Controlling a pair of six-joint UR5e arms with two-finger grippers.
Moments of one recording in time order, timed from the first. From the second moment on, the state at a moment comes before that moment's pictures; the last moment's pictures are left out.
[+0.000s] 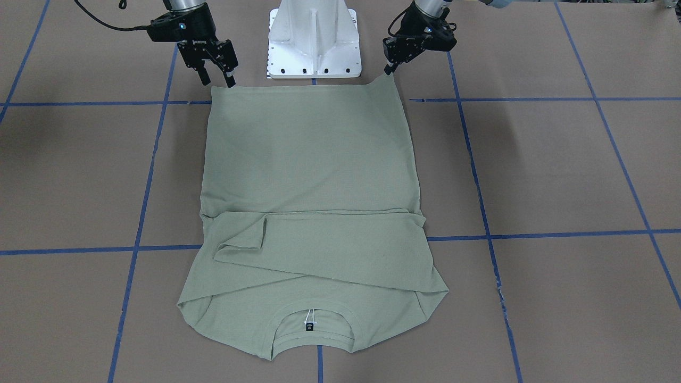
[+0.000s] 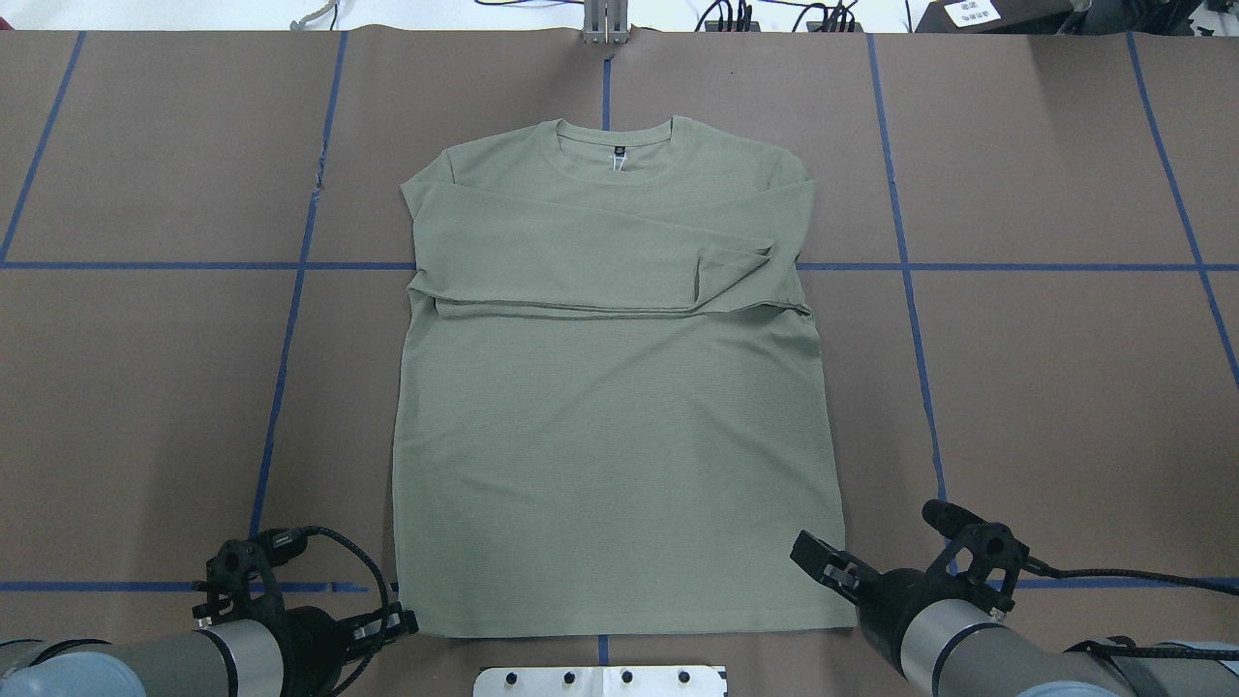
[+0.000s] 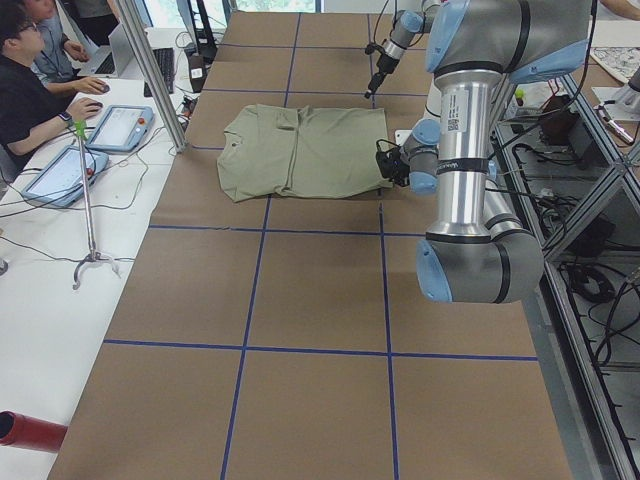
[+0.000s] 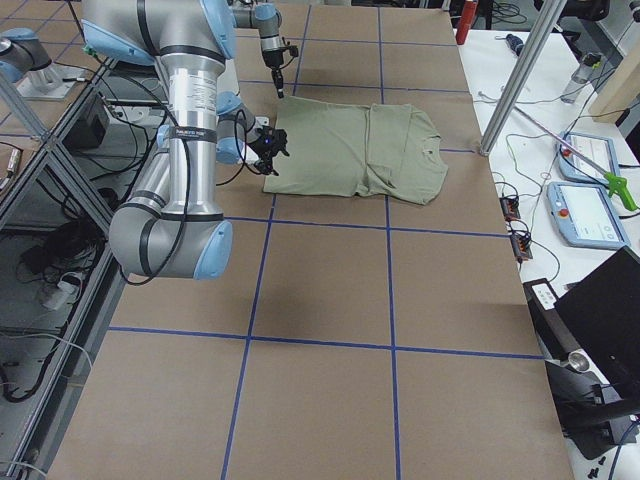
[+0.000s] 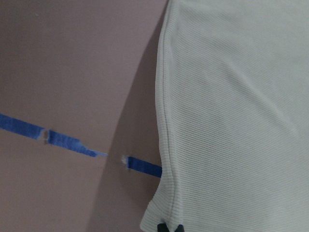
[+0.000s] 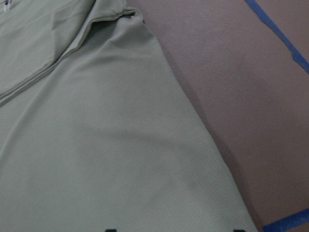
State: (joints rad) left arm 0.00 -1.54 -2.16 -2.21 -1.39 -1.90; right arm -0.05 -1.65 2.25 -1.27 1.11 2.11
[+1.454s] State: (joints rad) left arm -0.01 -1.55 -2.19 -2.21 -1.40 -1.90; right arm -0.15 -1.63 2.14 -1.35 1.03 2.24
